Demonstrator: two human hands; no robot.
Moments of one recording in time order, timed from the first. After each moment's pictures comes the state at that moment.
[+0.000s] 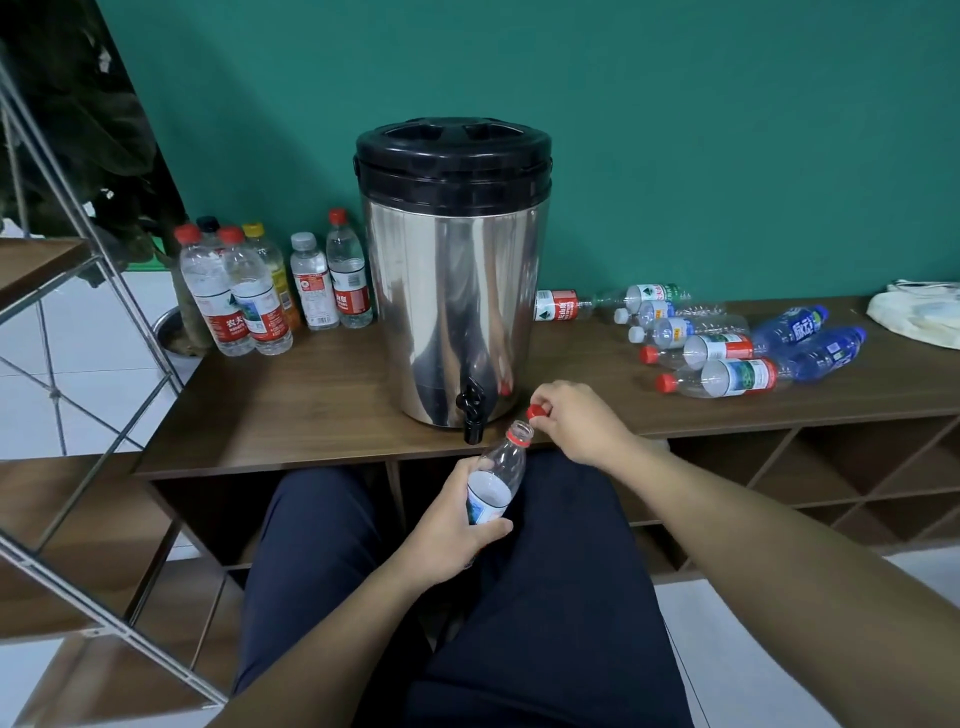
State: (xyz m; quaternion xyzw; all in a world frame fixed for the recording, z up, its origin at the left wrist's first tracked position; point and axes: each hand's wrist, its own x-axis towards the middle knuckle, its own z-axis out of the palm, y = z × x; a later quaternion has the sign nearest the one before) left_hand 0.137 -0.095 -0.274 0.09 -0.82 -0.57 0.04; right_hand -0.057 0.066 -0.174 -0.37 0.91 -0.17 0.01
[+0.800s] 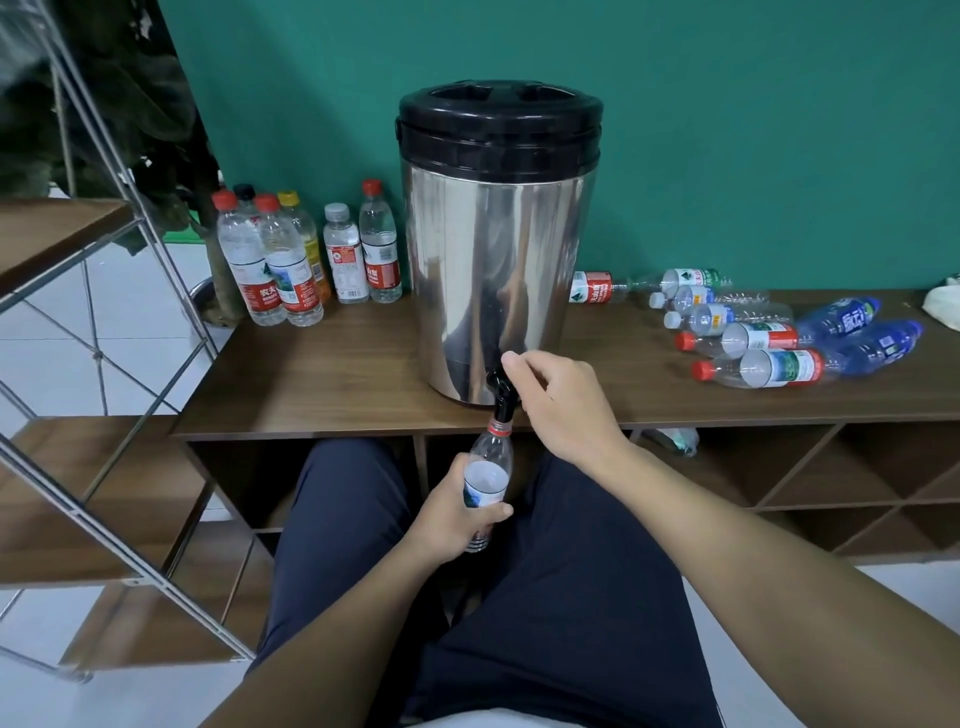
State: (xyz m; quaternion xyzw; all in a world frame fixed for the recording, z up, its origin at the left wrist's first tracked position) left_hand 0.148 -0.118 -0.307 0.17 -0.78 -0.60 0.05; right_hand 0.034 0.028 -0.137 -0.36 0.82 -0.45 -0.01
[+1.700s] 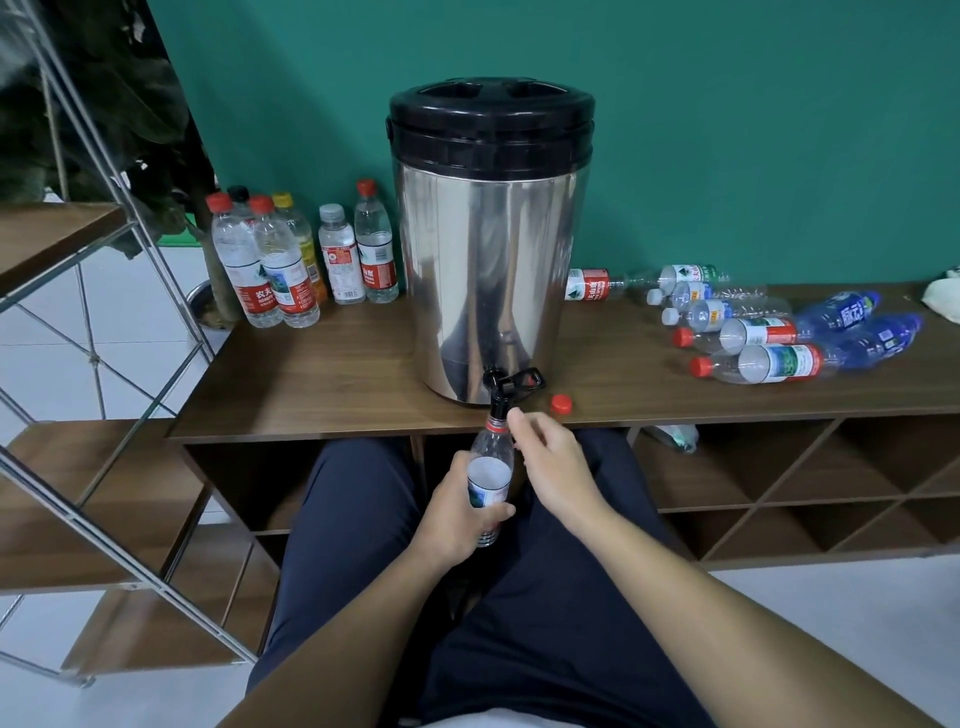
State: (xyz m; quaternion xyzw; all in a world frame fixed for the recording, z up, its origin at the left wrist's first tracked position) left_hand 0.142 -0.105 -0.311 0.19 -0.80 -0.57 0.10; right_hand 0.046 0.034 -0.231 -0.18 0.79 -0.57 0.14
